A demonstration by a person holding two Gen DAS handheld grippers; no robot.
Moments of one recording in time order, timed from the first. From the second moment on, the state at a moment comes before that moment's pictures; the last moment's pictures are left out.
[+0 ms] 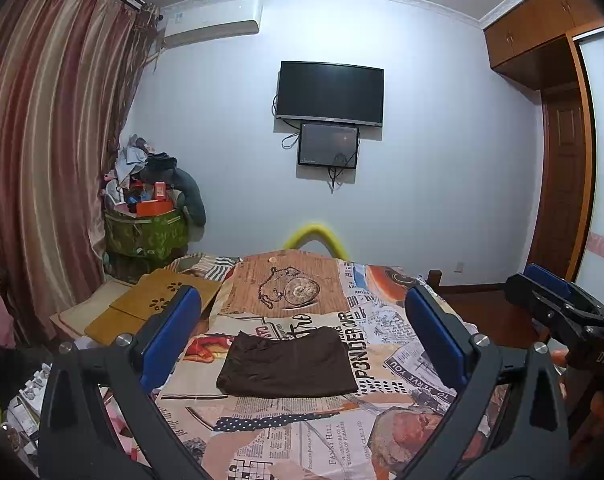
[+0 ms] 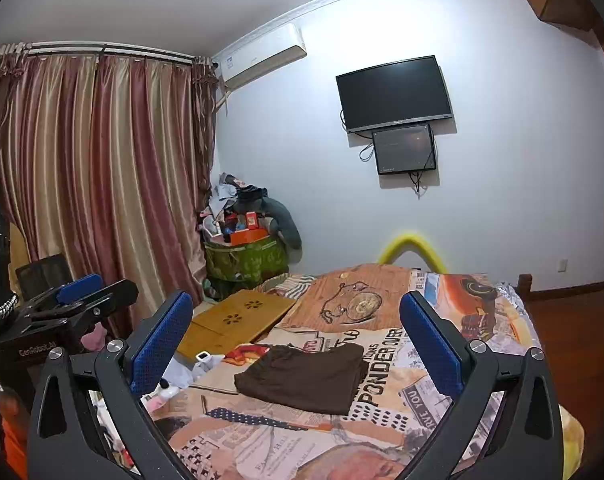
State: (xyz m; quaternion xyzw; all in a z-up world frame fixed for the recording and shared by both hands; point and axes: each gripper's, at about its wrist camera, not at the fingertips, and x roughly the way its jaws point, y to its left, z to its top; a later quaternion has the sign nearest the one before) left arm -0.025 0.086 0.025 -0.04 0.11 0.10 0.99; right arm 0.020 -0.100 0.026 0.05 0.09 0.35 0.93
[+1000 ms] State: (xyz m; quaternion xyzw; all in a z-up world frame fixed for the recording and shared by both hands) left arm -0.020 0.087 0.014 -0.04 0.12 0.09 0.99; right arm 0.019 -0.102 0.025 0.05 0.10 0.35 0.93
